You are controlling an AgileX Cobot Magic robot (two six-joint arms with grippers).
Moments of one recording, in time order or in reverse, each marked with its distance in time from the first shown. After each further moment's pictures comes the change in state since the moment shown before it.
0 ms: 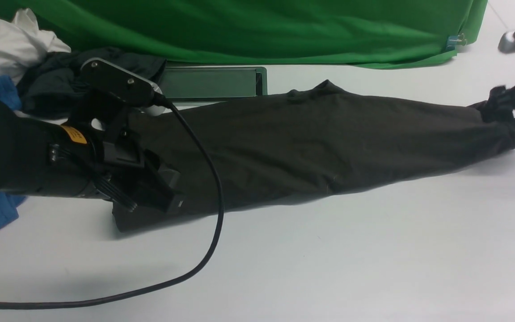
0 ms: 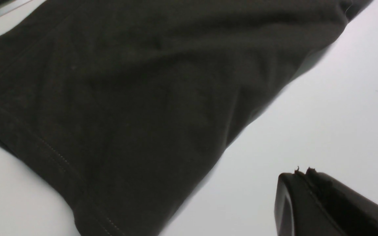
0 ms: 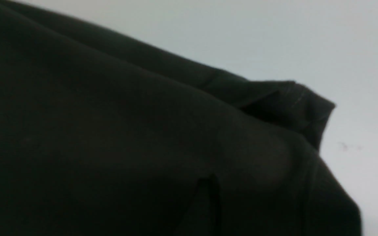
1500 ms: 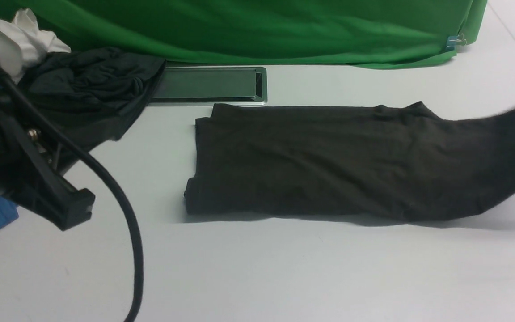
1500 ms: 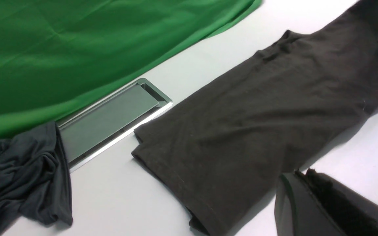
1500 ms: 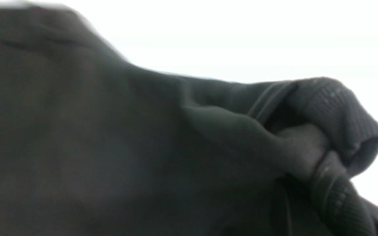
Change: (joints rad) right arm -0.078 -0.415 0.006 -0.010 0.426 0.216; left arm 0.000 -0.472 0.004 -0.026 0.046 0.098
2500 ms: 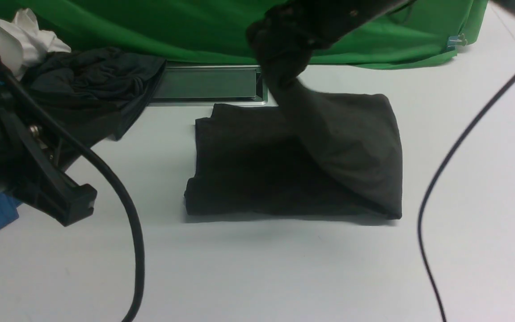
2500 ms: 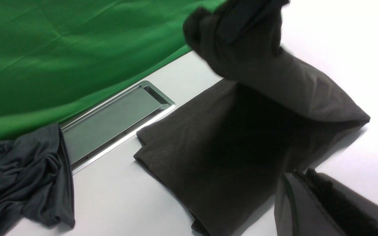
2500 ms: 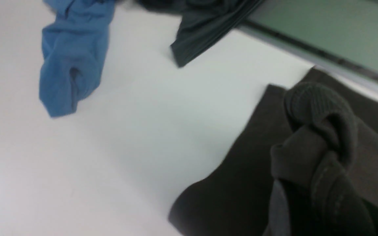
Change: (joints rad) right arm 0.719 0.360 -0.458 0.320 -0.042 0.045; left arm 0.000 0.000 0.001 0.001 -0.011 -0.002
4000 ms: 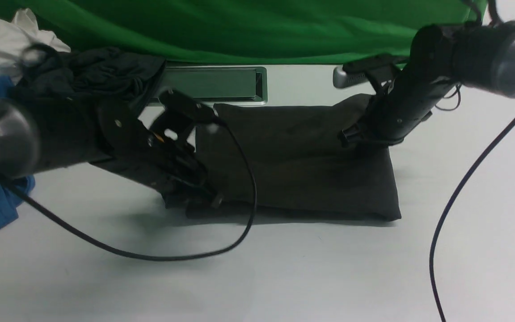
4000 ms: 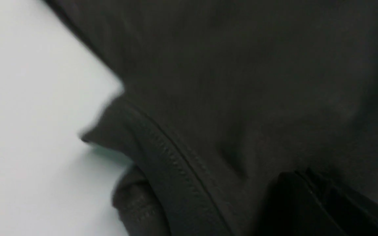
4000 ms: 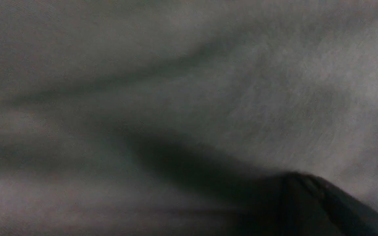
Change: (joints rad) right arm -0.126 0.054 0.409 -0.457 -0.166 0.146; left arm 0.000 0.985 -0.175 -0.019 -0.154 0.028
